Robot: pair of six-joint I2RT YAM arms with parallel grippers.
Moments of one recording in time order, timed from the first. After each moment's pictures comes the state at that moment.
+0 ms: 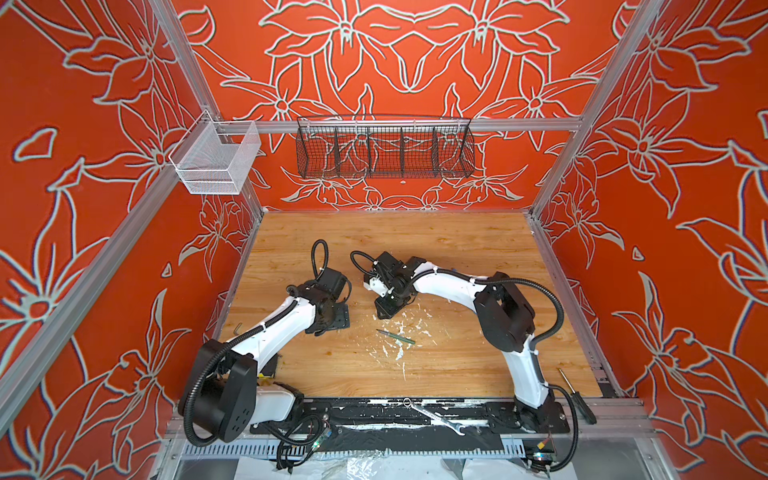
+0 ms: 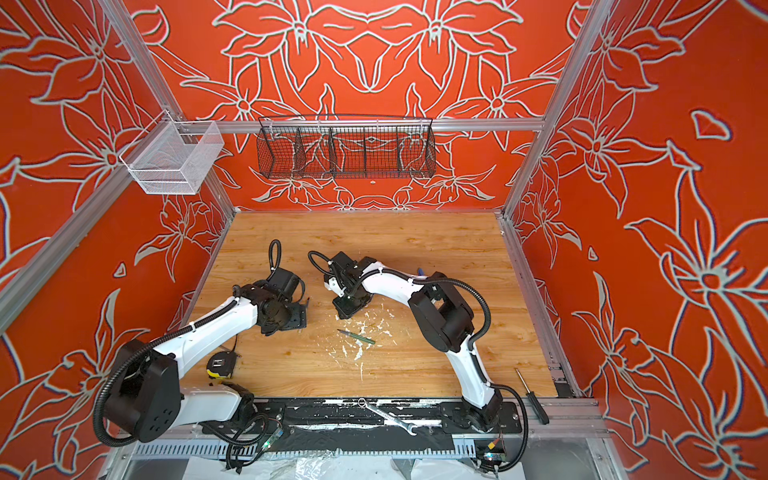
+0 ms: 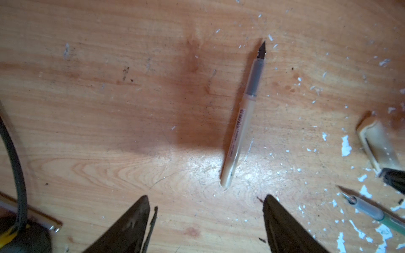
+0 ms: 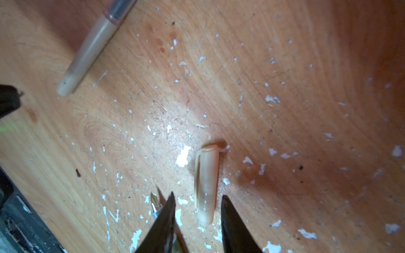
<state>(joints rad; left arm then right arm) -0.33 1.32 0.81 -0.80 -0.12 -0.55 0.81 2.13 1.64 -0.82 -0.28 0.06</state>
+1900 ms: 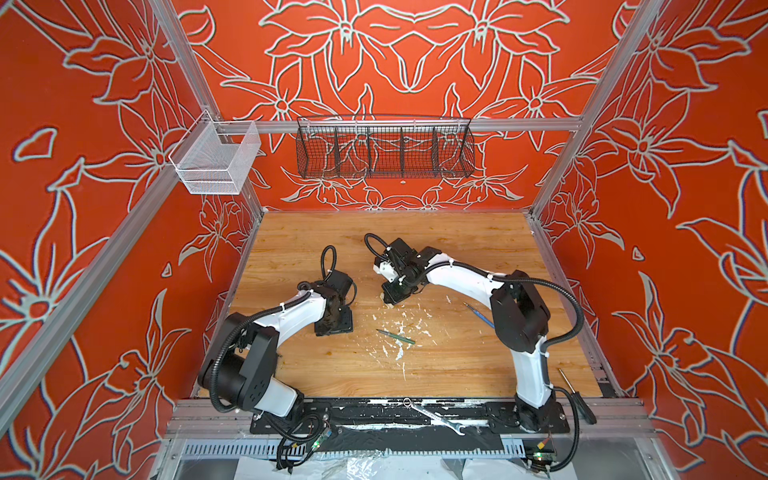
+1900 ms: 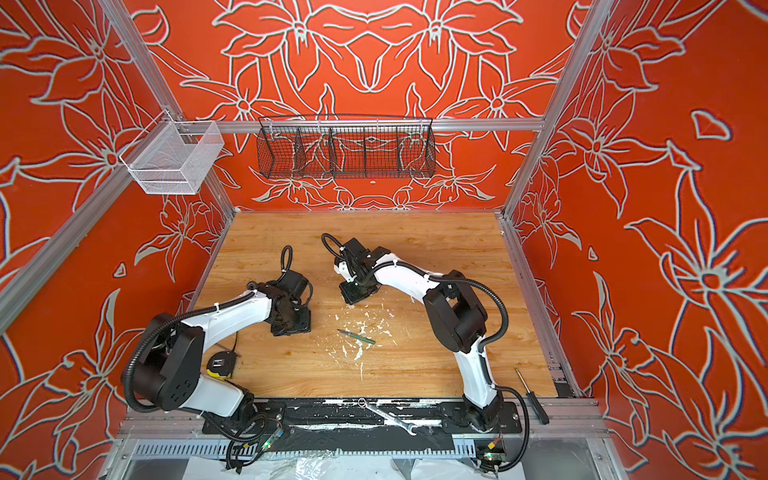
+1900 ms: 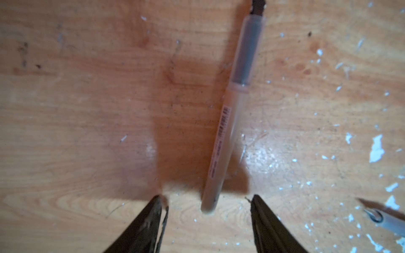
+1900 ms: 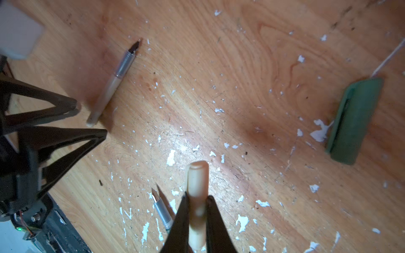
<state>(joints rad) -0.34 1.50 0.81 -0.72 -0.02 -0.52 0.75 2.04 1.61 -0.78 -0.29 0.17</state>
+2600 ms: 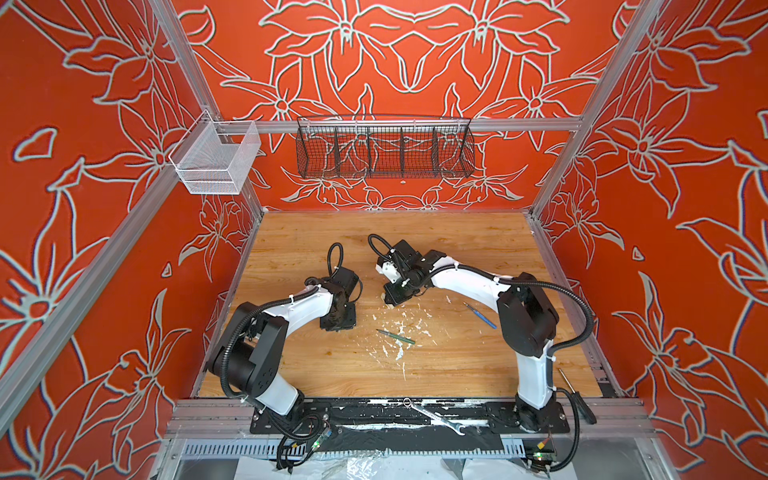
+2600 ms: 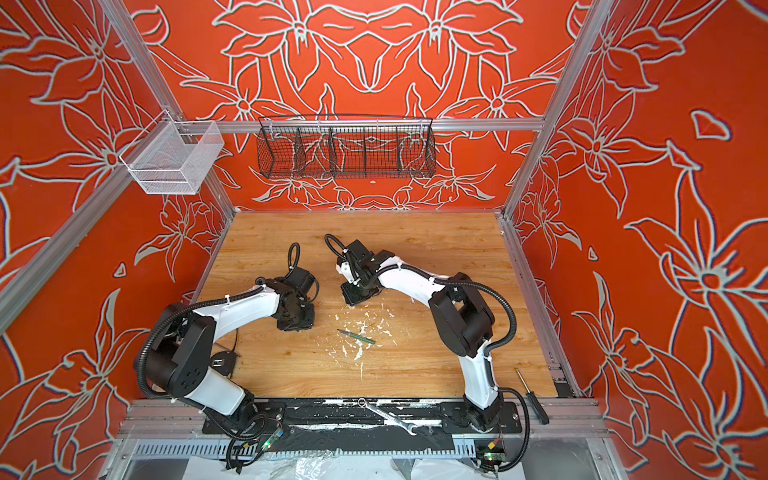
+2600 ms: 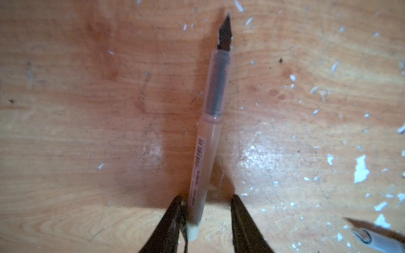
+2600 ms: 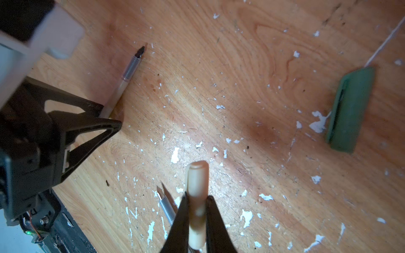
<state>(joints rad) -0.37 1.57 0.86 -0.70 -0.02 -0.53 0.75 1.98 1.54 -0.71 -0.29 0.22</state>
